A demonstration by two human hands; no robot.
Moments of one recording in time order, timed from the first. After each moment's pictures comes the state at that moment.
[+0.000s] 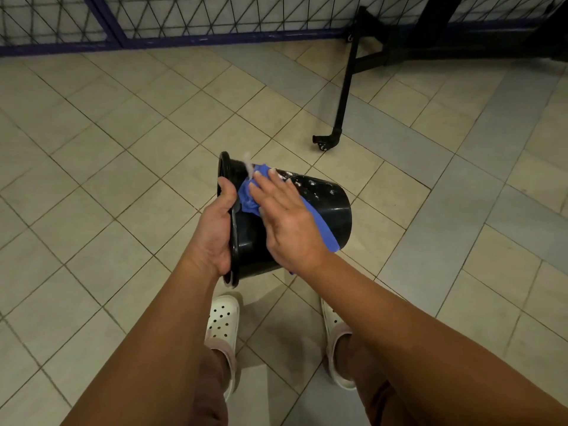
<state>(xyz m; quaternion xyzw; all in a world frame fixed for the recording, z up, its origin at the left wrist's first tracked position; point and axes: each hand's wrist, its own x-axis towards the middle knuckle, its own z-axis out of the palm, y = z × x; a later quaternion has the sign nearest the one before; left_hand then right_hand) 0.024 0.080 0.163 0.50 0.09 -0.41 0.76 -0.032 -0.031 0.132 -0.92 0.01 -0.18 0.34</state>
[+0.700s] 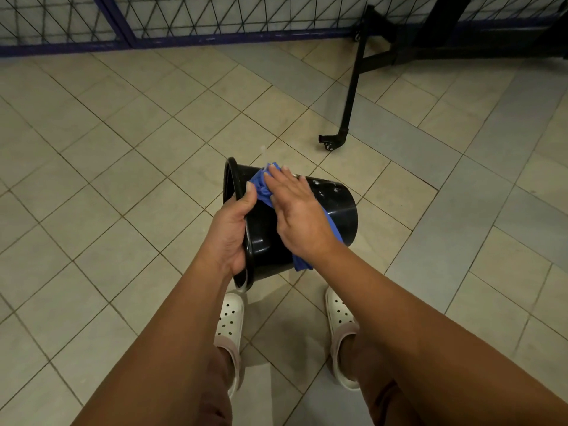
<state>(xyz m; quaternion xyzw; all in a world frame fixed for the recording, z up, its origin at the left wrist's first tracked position) 0.017 0.078 0.162 0.49 0.09 -0.39 0.77 -0.022 -0.044 0.138 -0.93 0.04 -0.09 0.35</state>
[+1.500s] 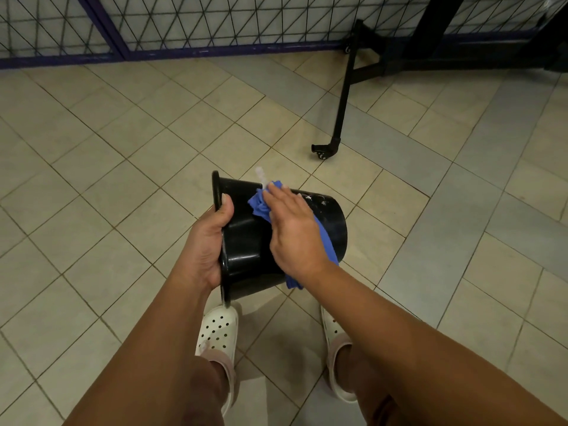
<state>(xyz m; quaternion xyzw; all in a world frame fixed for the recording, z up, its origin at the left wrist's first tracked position) 0.024 0.094 0.165 0.52 0.13 -0.37 0.76 -0.030 -0.038 0.138 -0.93 0.09 -0.11 0.34</state>
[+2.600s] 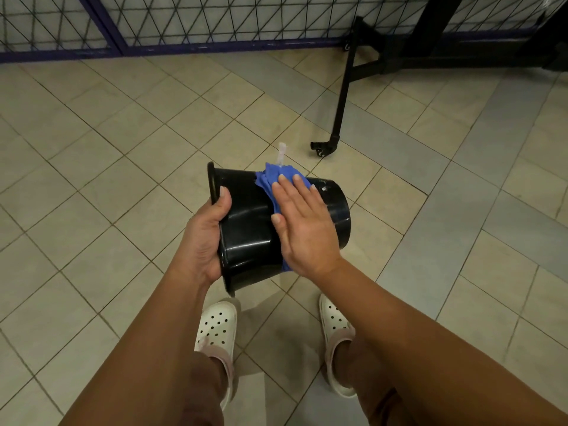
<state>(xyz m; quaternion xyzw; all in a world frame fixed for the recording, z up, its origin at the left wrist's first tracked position) 0.023 0.092 0.173 0.53 0.13 -0.35 0.76 -0.043 -0.053 0.135 -0.97 0.06 -0.11 0.22</state>
